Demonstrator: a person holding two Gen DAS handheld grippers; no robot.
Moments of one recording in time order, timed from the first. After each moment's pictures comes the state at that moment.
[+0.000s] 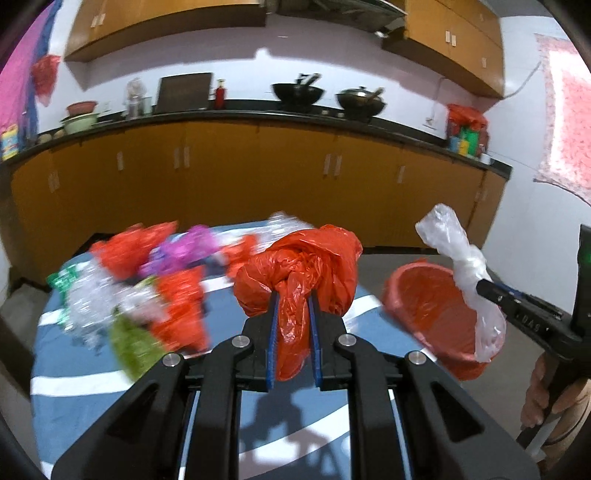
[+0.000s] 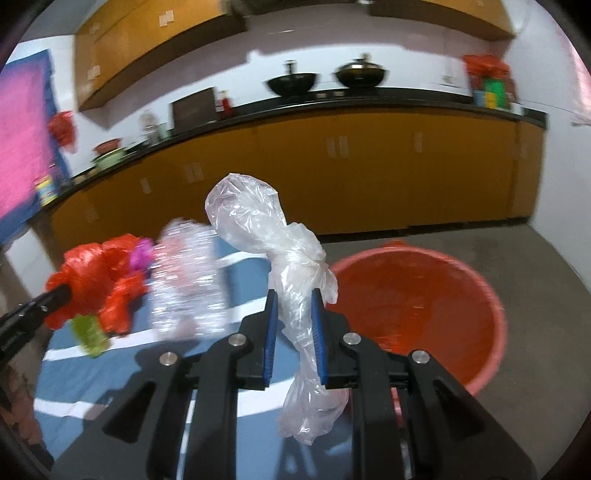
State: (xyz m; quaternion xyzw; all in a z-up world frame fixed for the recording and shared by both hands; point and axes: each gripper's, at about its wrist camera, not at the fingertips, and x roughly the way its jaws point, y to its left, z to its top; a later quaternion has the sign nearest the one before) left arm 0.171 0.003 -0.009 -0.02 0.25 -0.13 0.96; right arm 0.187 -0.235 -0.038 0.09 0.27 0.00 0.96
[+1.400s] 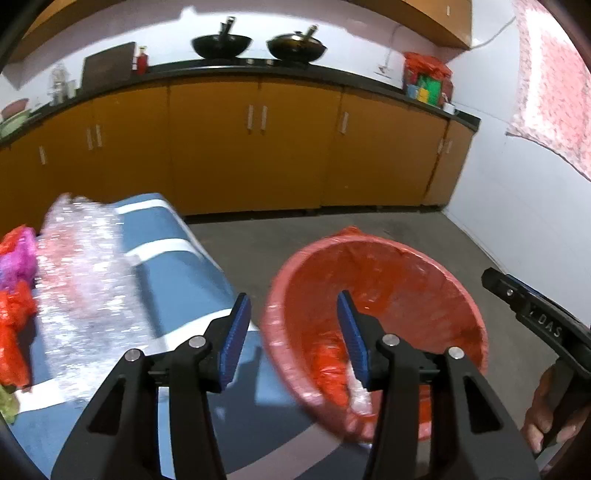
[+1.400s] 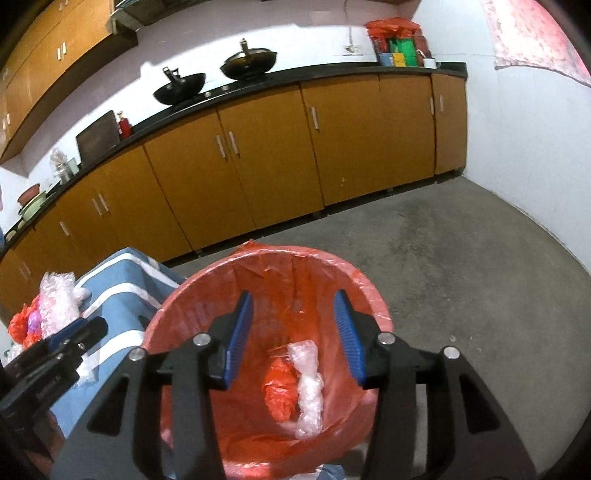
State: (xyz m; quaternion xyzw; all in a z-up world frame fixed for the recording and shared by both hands) left arm 0.264 -0.177 -0.058 0.01 0.32 -0.20 0.92; right arm 0.224 -0.384 -0.083 0.16 0.28 -0.13 0.94
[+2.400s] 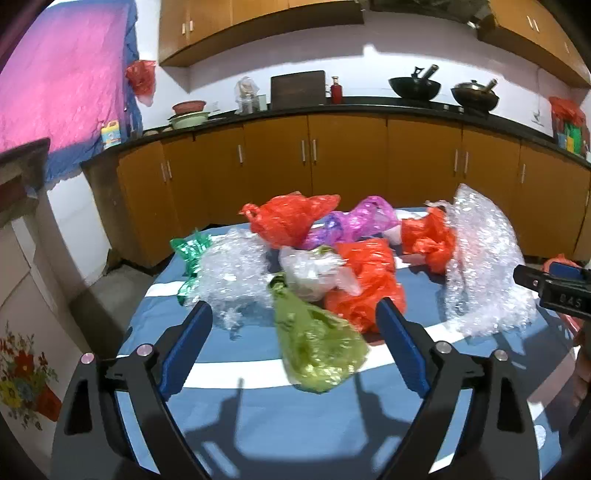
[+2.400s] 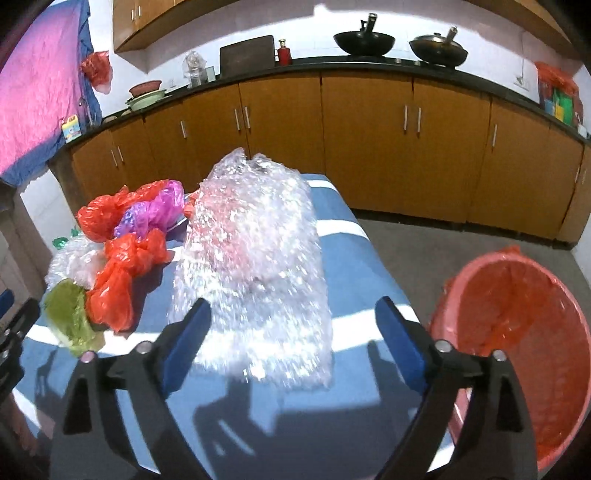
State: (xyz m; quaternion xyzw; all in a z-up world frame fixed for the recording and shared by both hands) left arm 0.184 0.108 -0.066 0.01 0.25 0.12 0.96; right arm 0.308 -0.105 -0.093 0.01 0.33 0.09 0.94
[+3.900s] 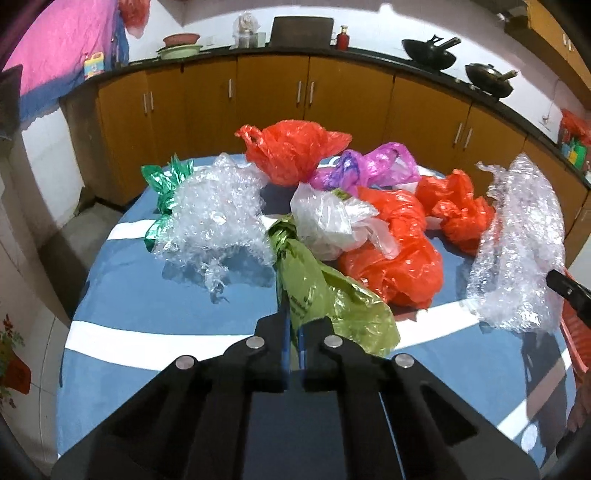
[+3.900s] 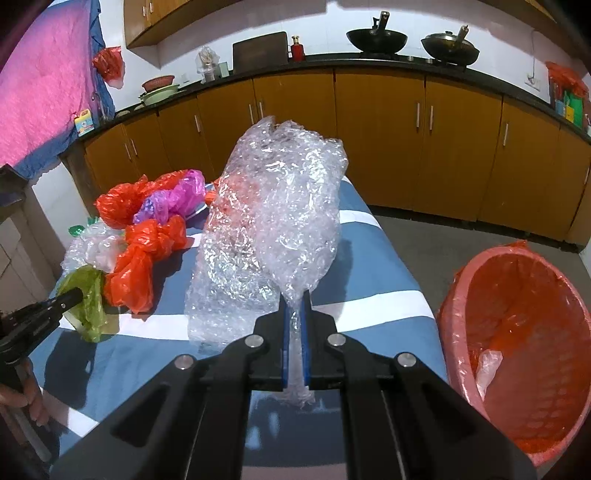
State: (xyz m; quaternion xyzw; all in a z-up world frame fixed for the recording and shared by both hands) left arm 0.214 0.140 -0.100 -0.06 0.35 0.07 0.93; right arm 0.283 -0.111 -0.092 0.01 0.33 0.12 0.93
